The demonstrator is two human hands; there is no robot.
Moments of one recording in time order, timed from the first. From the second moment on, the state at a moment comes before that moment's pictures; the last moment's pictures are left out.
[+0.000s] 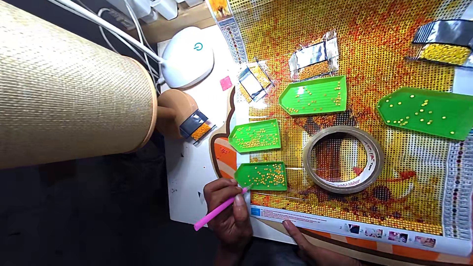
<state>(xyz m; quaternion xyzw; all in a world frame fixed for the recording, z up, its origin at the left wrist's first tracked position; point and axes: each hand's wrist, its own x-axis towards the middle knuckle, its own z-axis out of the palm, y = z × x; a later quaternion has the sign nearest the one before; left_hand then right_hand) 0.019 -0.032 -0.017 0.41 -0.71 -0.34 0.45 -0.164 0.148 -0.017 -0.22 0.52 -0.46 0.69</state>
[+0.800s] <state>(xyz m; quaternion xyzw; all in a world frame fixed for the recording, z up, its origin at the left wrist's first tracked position) 0.024 -0.034 -0.018 0.40 -0.72 -0.34 0.46 -0.164 0.135 -0.014 -0.18 0.49 -0.53 0.67</state>
